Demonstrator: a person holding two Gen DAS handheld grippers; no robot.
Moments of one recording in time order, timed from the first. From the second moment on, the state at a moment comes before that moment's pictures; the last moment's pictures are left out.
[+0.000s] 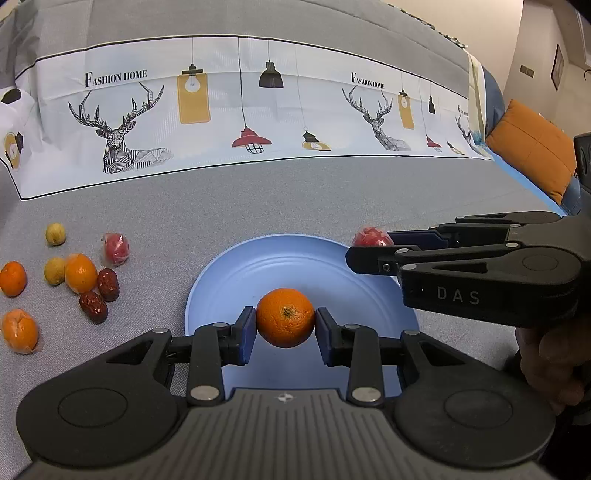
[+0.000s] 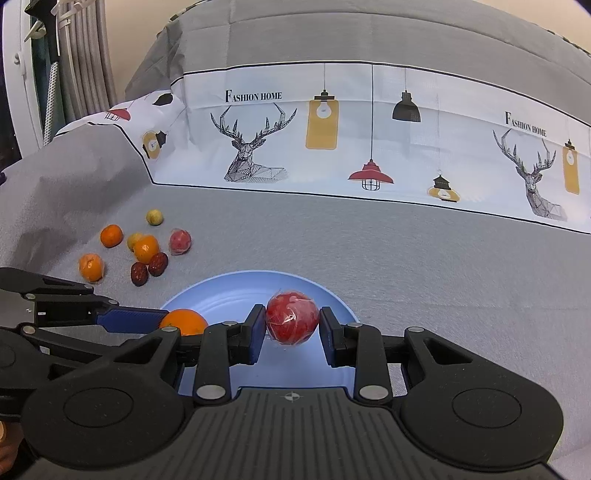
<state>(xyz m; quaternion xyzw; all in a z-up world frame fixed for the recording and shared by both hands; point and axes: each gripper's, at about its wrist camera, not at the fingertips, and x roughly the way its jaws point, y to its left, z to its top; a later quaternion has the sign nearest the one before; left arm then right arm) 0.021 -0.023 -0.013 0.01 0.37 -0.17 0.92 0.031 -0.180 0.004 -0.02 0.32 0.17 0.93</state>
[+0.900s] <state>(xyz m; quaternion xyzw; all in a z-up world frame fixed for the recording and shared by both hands) 0.020 -0.025 -0.012 0.01 0.36 -0.17 0.92 0.030 -0.178 0.005 -0.03 0.32 0.17 0.93</state>
